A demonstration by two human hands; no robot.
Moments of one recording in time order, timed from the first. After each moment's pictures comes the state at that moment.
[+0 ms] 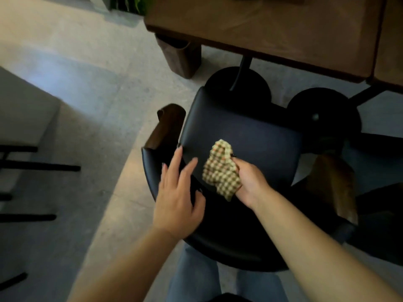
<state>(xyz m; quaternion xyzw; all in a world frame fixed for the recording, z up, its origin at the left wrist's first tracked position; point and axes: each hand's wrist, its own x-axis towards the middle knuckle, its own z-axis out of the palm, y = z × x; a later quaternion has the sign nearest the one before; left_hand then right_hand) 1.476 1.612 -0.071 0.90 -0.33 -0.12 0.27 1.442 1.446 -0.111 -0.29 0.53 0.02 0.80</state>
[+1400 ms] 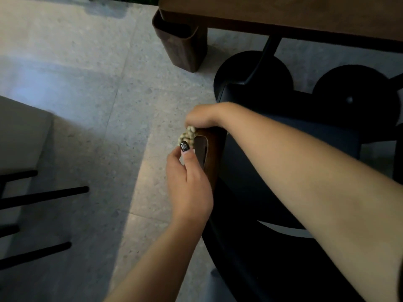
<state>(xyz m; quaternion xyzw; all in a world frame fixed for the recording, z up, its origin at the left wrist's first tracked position) 1.639 1.594 -0.120 0.83 0.07 -0.23 0.50 1.741 1.449 -0.180 -0.82 0.18 0.36 0.40</state>
